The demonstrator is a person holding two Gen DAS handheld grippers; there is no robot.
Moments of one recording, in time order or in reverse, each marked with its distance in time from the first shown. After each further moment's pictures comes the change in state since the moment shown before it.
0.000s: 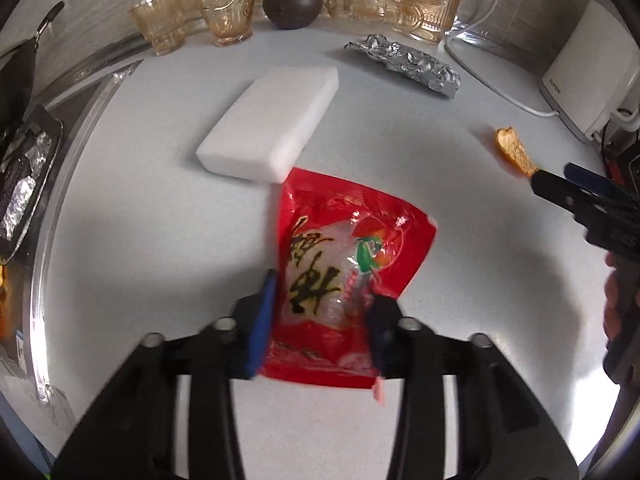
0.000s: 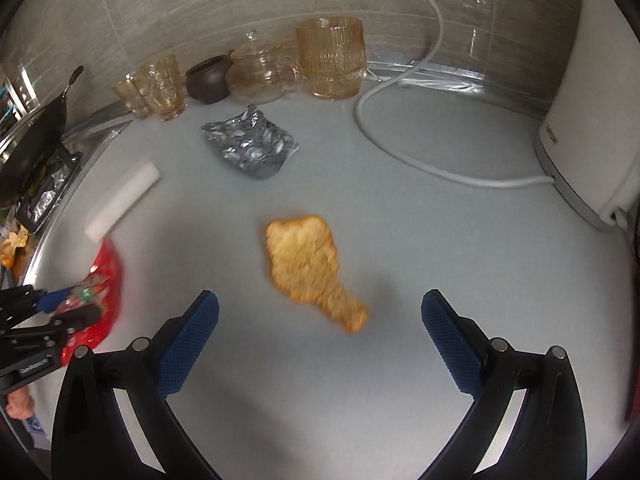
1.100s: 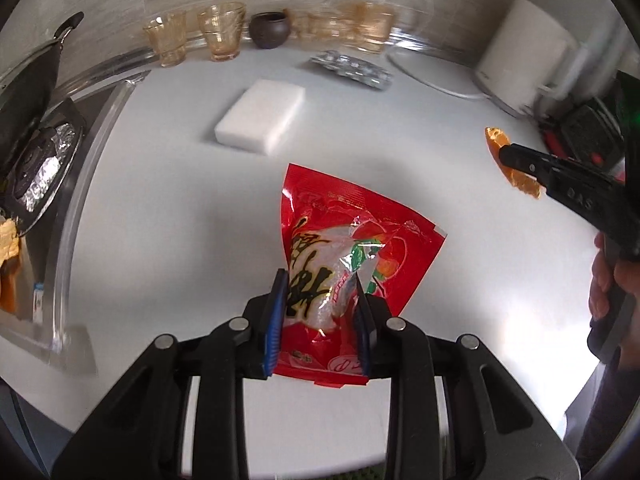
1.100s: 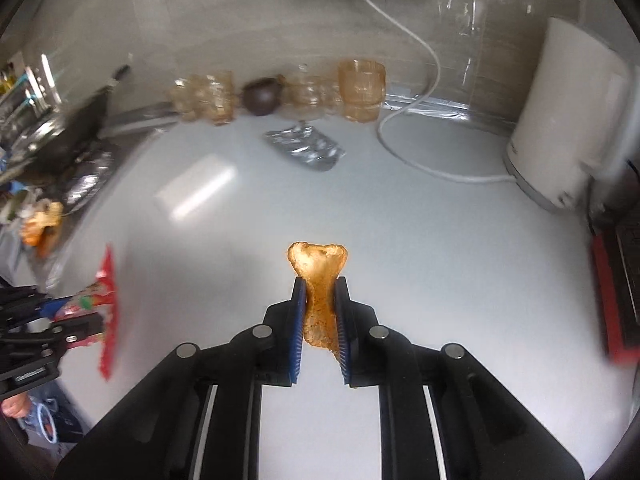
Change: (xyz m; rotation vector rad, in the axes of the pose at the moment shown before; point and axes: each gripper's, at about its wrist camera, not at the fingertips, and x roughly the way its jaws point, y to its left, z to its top) left arm -0.094 0.004 -0.080 0.094 -0.050 -0.123; right arm -0.109 0.066 -0.064 -0.012 -0.081 -0.018
